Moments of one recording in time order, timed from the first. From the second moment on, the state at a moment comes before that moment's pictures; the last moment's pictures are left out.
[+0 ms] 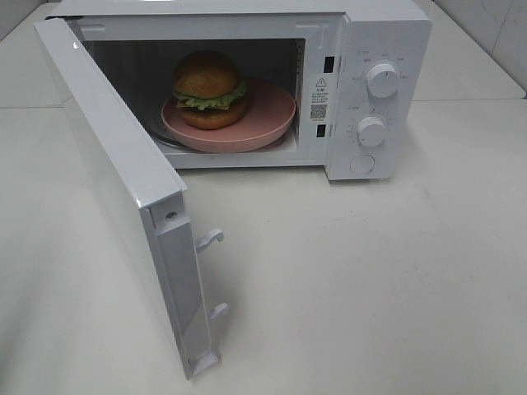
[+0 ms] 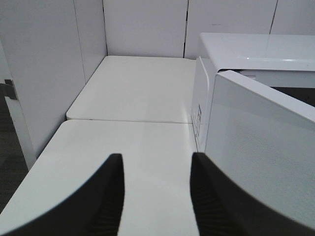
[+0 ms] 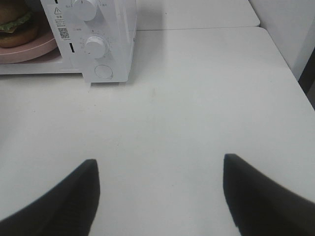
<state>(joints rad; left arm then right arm) 0.07 0.23 -0.37 -0.14 0.37 0.11 0.08 0.00 -0.49 -0.07 0.97 0.11</state>
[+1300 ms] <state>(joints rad) 0.07 1.17 -0.33 0.26 -0.67 -0.14 0.08 0.00 -0.49 -0.07 0.97 0.11</state>
